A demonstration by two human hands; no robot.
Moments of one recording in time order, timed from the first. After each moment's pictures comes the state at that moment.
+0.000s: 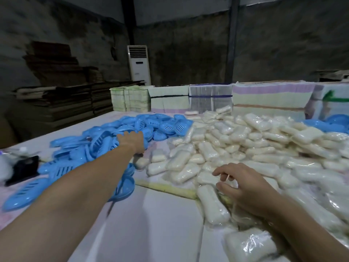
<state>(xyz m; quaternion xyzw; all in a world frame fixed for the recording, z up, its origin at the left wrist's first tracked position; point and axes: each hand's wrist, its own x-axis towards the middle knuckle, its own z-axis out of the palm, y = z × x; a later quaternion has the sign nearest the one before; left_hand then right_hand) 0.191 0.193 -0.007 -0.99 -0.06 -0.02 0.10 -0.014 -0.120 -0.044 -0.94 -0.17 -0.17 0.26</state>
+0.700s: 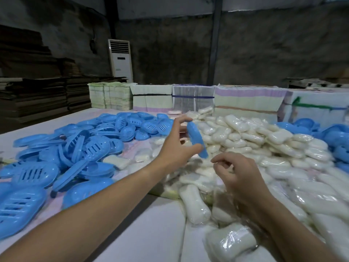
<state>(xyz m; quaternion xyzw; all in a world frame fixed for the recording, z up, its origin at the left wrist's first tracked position) 0.072 0.042 -0.005 -0.73 0.30 -0.12 -0.61 -0.021 -0.126 -0.024 -0.89 -0.06 -0.31 0.34</state>
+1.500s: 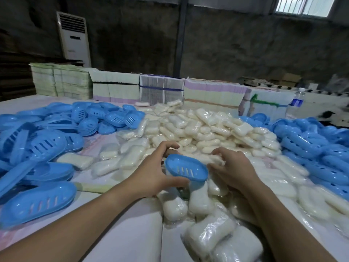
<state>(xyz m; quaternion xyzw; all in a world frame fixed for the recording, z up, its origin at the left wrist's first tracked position) 0.047 0.050 -0.048 -0.75 0.36 0.03 -0.55 -0.019 -0.181 -0.028 -0.96 0.15 -0.19 0.14</state>
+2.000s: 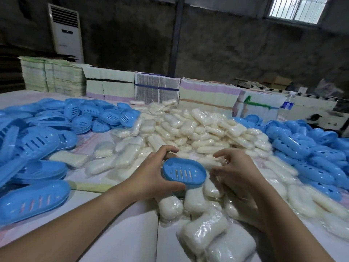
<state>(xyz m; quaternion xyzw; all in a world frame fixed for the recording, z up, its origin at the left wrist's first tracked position) 0.046 0.048 -0.051 -0.79 0.37 0.02 -0.48 -0.032 -0.192 -0.017 -0.93 0.18 -0.18 0.27</state>
